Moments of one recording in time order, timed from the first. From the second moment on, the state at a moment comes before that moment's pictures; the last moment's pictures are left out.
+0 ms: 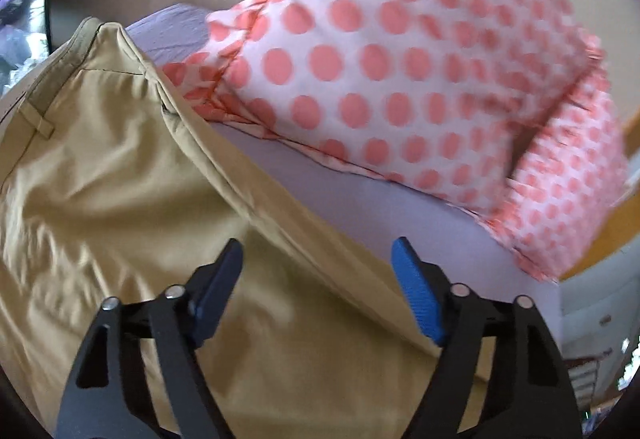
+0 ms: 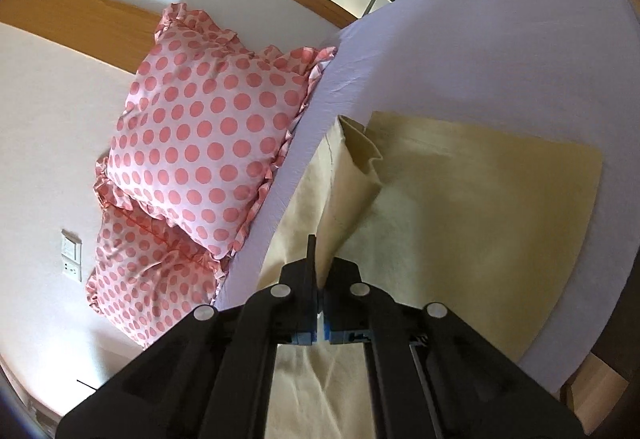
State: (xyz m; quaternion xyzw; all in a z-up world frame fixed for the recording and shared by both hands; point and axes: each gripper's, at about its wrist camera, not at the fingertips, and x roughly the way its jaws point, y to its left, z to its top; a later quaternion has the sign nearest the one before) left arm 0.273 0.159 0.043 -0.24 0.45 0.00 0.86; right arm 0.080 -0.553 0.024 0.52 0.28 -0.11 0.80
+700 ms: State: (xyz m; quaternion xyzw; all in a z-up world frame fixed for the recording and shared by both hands) left arm -0.038 0.179 0.011 -0.25 0.37 0.02 0.90; right arm 0.027 -0.571 0.042 0.47 0.27 -0.17 0.82
